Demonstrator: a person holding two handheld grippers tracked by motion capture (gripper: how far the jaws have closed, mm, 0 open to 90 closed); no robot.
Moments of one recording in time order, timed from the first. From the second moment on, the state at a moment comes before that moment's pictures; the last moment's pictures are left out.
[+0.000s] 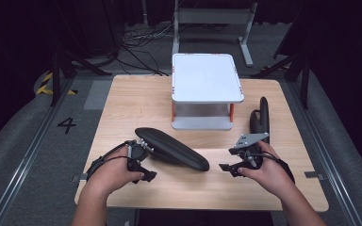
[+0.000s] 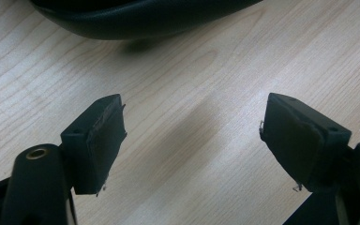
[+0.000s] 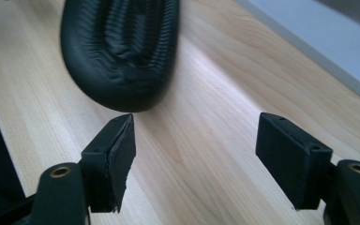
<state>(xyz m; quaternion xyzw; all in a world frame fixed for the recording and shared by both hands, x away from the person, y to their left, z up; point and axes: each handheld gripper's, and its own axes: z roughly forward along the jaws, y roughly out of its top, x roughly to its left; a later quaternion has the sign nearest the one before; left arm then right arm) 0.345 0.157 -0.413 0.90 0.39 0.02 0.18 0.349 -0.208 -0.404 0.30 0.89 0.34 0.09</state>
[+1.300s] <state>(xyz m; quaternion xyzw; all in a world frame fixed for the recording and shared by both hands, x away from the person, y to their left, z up) 0.351 0.161 -0.421 0.90 0.41 0.02 0.17 0.354 -0.131 -0.436 0.20 0.92 0.32 0.11</state>
